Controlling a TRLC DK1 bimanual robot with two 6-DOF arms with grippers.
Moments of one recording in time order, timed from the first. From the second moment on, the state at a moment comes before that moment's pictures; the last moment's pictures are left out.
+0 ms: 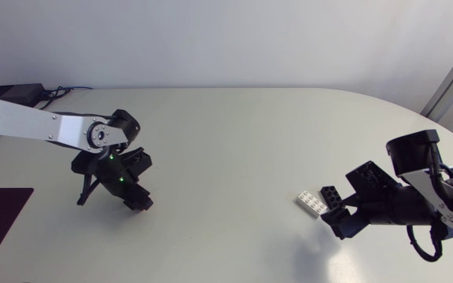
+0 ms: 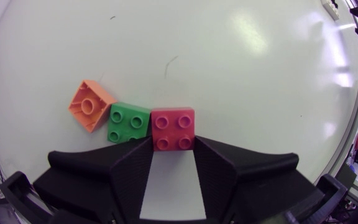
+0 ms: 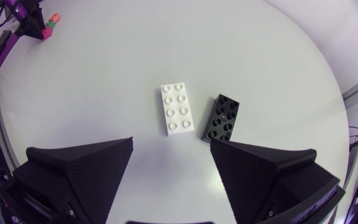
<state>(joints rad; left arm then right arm) -0.23 1.78 1.00 -0.67 0.02 0.39 0.08 1.11 0.52 -0.38 -0.18 -0.39</state>
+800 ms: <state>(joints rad) -0.33 1.39 0.97 -0.67 0.03 0.39 0.18 1.63 0.68 -0.10 -0.10 -0.39</state>
